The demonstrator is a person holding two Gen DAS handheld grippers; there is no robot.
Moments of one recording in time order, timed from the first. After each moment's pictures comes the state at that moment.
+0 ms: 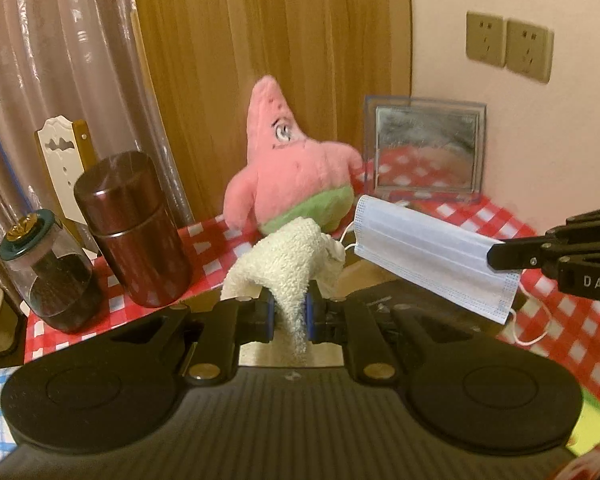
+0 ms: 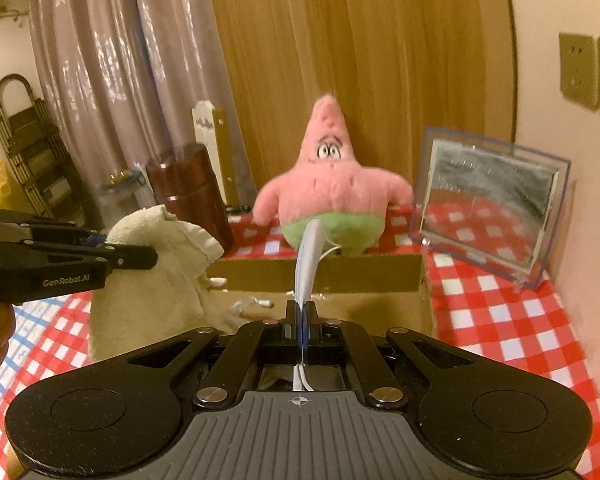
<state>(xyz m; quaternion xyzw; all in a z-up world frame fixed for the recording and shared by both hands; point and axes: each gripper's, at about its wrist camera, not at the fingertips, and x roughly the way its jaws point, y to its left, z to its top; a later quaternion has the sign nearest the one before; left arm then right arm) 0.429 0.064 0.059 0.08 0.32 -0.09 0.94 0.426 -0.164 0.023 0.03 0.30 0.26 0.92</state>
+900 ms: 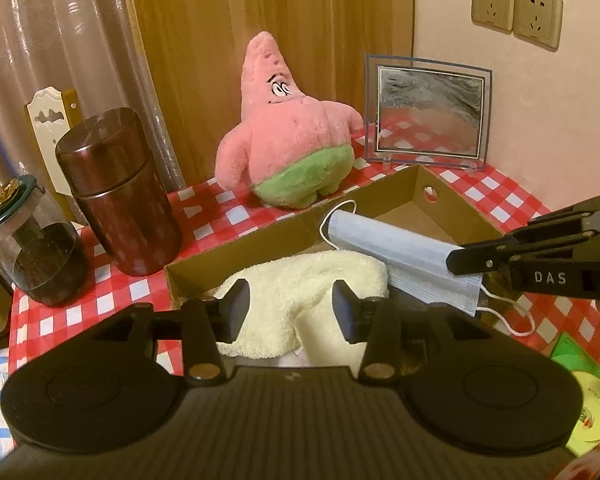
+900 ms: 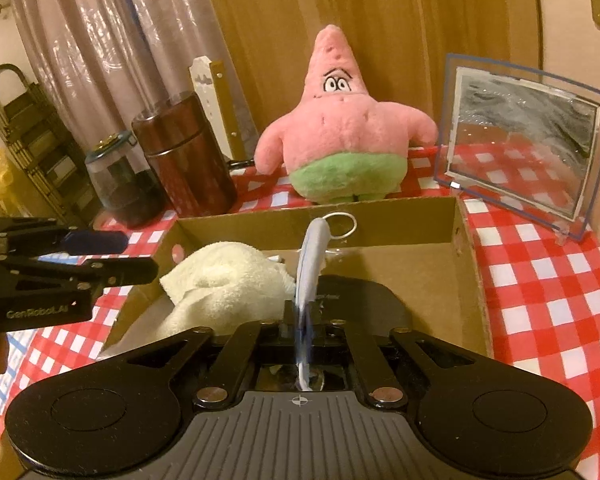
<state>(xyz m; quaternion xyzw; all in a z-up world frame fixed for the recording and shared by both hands) 0.447 0.069 0.023 0.09 0.36 -0.09 0.92 0.461 -0.146 -0.014 0.05 0.37 0.28 0.89</state>
